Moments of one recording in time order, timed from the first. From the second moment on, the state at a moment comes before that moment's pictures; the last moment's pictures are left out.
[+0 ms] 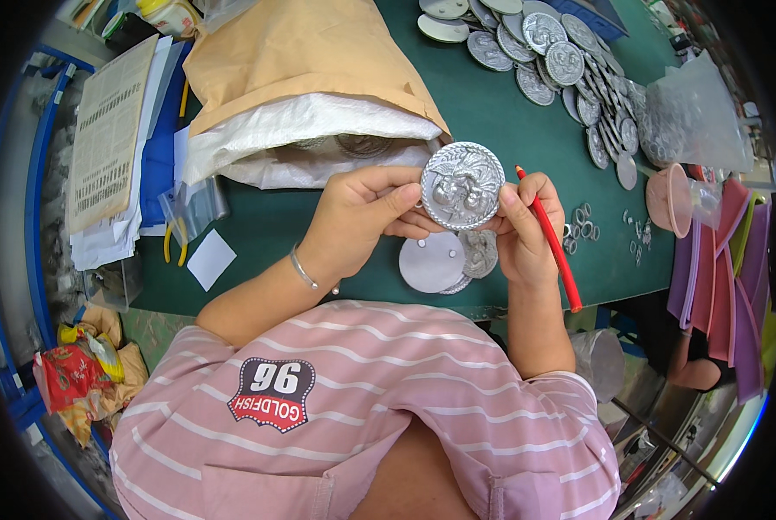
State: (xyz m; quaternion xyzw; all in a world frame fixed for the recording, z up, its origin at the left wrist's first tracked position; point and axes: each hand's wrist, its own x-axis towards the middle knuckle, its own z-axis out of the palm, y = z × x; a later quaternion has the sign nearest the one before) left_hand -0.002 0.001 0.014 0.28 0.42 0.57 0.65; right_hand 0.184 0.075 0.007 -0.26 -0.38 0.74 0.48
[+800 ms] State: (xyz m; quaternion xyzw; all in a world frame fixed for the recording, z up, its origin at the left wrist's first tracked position) left_hand 0.025 0.016 -0.020 0.75 0.47 0.30 0.35; right_hand 0.225 0.156 -0.002 -0.39 -0.75 0.39 0.36
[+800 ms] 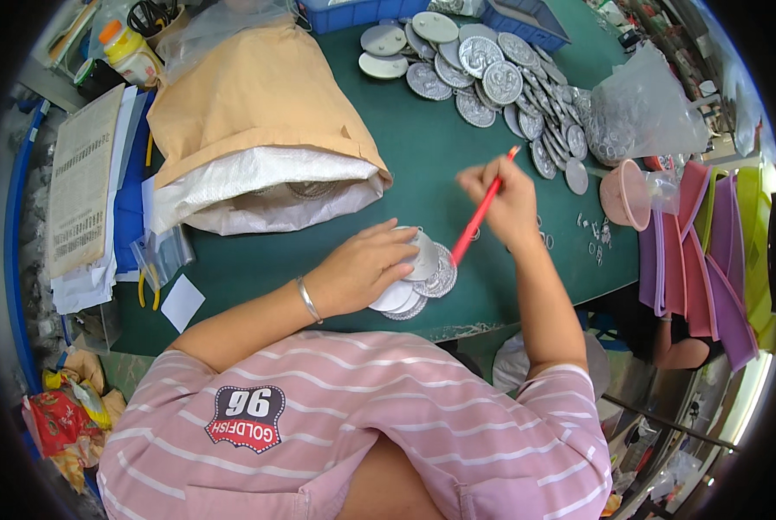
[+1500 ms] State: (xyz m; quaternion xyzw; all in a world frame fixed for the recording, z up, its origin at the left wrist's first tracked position) left_hand 0.007 0.006 0.009 0.49 0.46 0.53 0.52; right_hand 0.242 0.271 -0.008 -0.25 -0.93 -0.12 0.23
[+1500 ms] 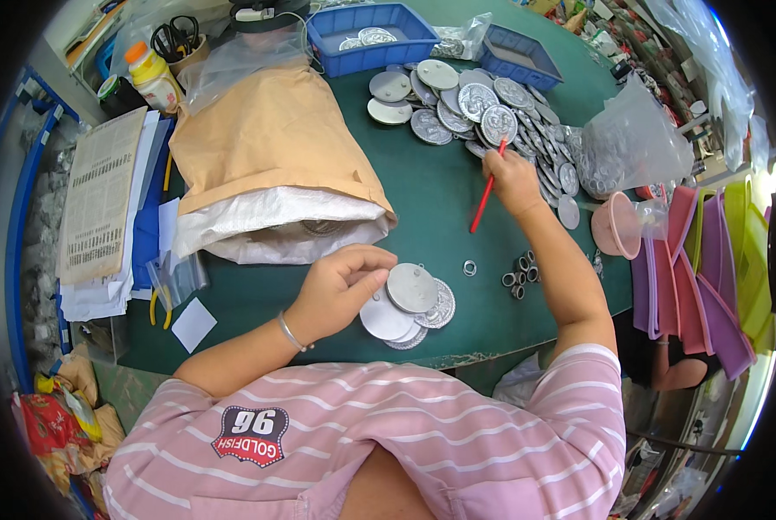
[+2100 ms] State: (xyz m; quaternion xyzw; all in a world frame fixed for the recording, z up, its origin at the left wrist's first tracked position) left_hand 0.014 0.014 0.015 0.32 0.42 0.52 0.67; right_hand 0.219 0.277 -0.010 -0.65 -0.71 -0.01 0.29
